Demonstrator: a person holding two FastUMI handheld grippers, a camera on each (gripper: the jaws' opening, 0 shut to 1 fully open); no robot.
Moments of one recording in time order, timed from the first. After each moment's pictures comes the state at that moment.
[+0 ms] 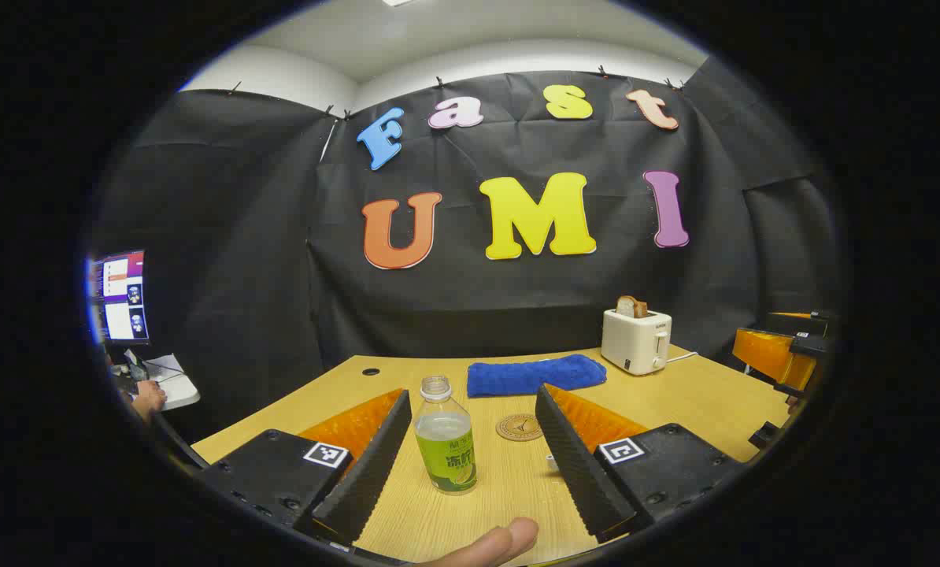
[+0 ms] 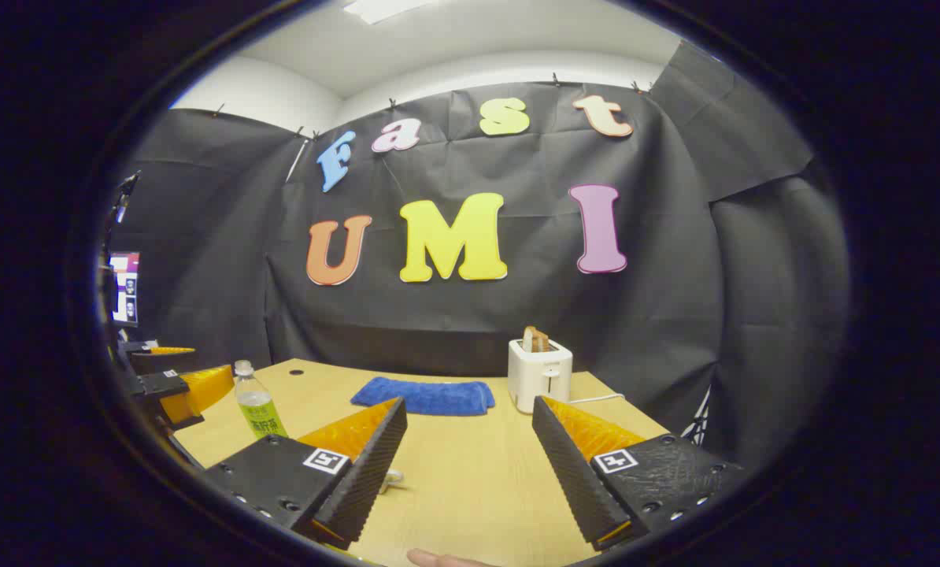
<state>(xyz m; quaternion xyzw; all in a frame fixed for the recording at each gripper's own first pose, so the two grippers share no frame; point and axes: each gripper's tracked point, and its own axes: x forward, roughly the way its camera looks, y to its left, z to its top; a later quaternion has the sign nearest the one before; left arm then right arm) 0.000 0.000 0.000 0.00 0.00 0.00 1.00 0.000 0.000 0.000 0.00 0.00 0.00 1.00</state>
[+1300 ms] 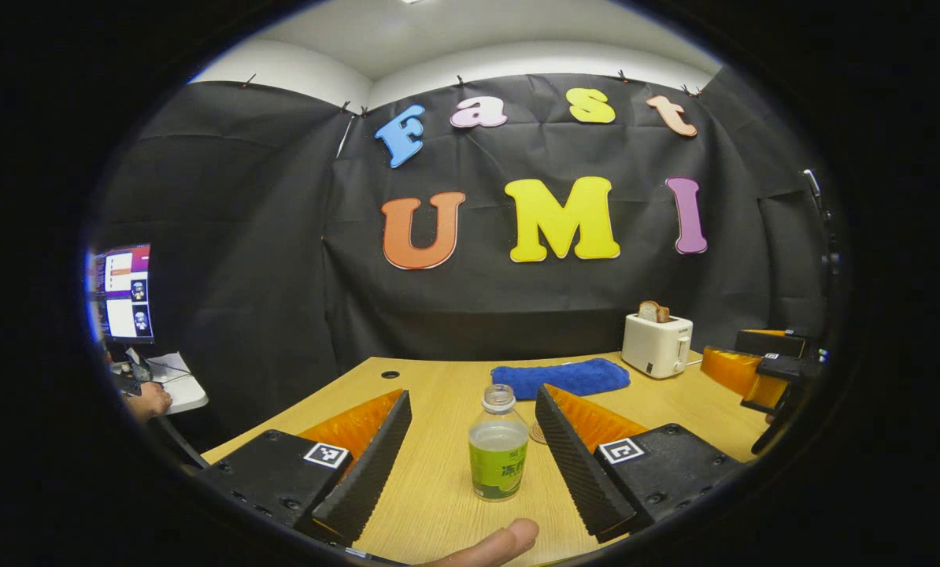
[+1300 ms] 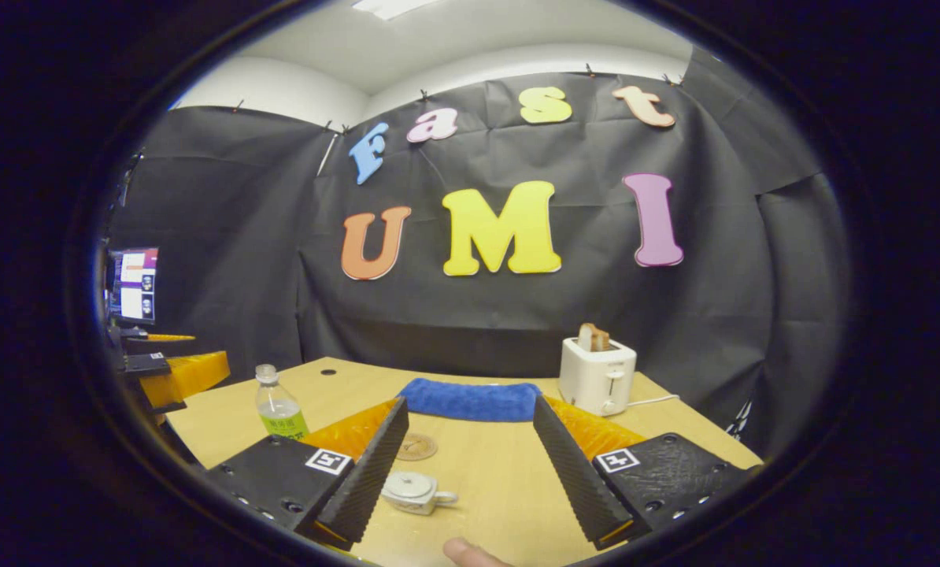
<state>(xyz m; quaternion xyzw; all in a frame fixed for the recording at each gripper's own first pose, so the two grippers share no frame) 0.009 0.070 0.005 -0.01 0.00 0.02 1.00 0.067 0.085 -0.013 -0.01 0.01 0.07 1.00</state>
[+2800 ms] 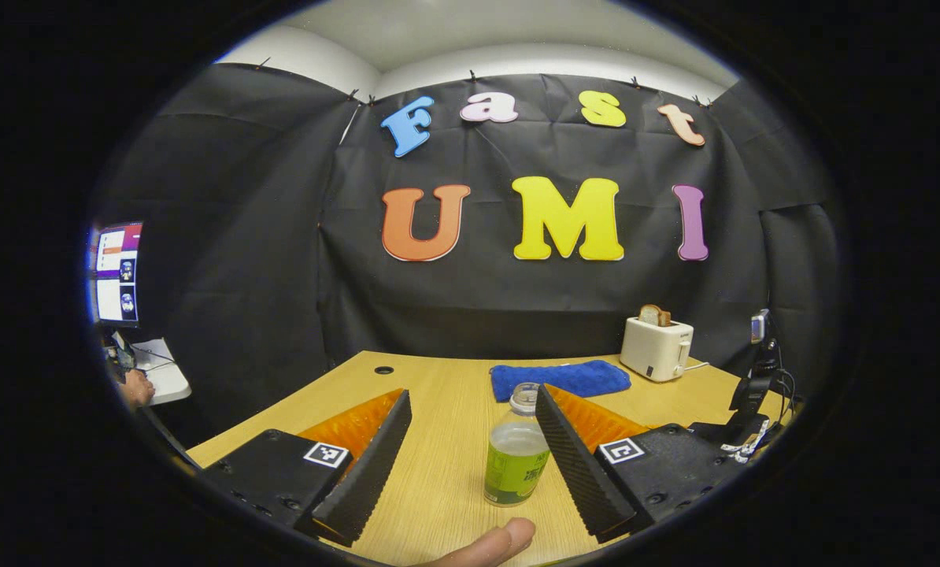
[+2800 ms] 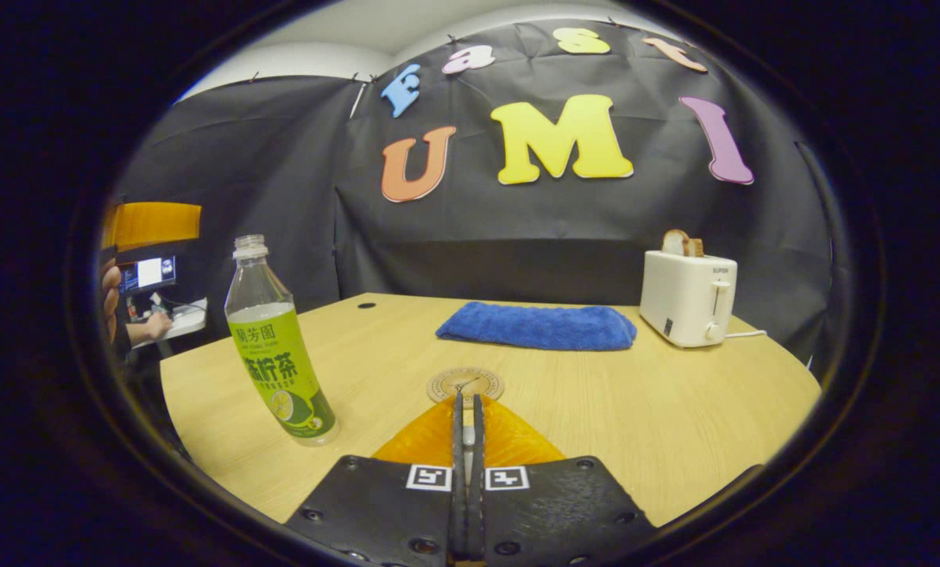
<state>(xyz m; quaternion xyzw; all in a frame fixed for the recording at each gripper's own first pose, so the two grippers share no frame) 0.030 0.082 -0.008 -0.04 0.00 -0.02 1.00 0.127 0.147 -0.147 -0.02 0.11 0.14 0.98</state>
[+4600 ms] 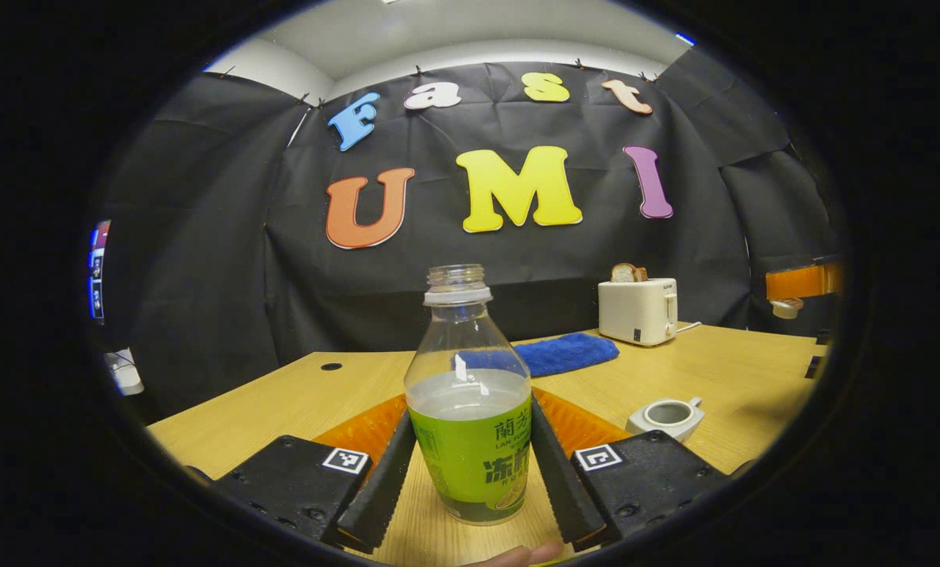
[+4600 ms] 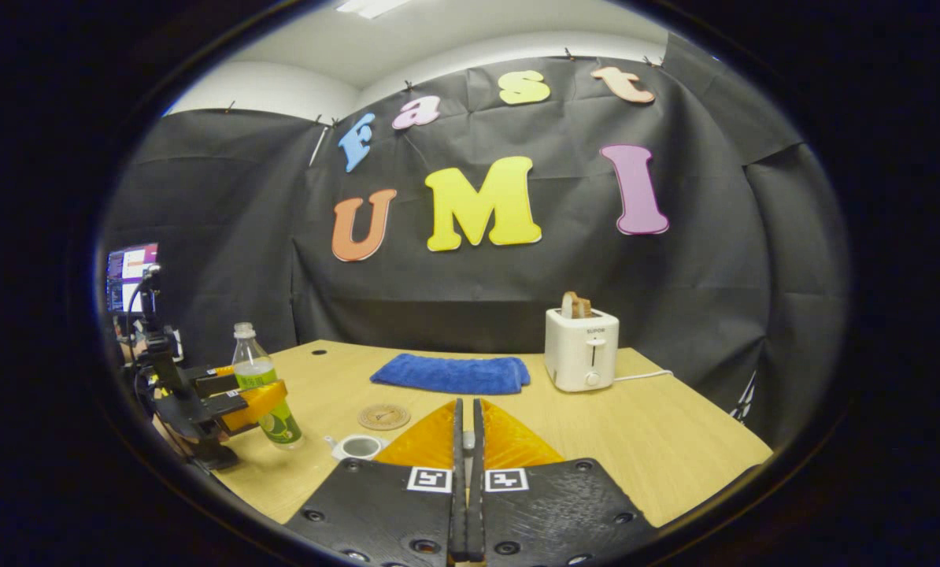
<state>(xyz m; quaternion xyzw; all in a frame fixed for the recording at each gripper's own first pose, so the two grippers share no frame) 0.099 0.022 -0.097 0.01 -0.03 -0.06 1.00 0.054 0.013 -0.059 0.00 0.03 0.07 1.00</state>
